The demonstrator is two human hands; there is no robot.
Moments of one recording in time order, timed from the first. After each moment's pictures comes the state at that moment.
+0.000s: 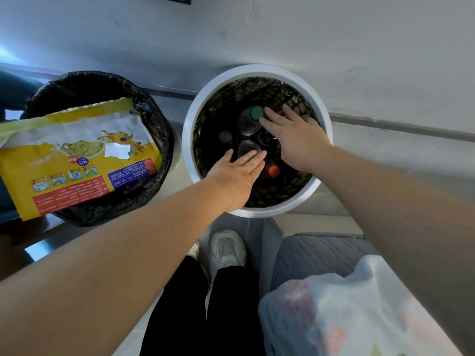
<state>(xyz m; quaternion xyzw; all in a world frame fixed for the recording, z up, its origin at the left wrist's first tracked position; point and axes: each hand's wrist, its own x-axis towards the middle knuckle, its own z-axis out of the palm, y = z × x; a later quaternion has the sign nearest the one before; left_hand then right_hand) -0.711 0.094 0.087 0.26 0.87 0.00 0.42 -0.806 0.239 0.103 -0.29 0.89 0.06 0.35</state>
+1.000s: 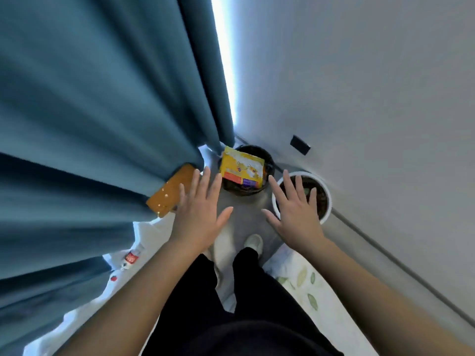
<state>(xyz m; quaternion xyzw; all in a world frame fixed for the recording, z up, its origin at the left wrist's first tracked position) -0.437 0.021 0.646 -0.35 0.92 0.11 0.14 -0.595 0.165 0.621 -0.45 0.86 -0.05 0.23</state>
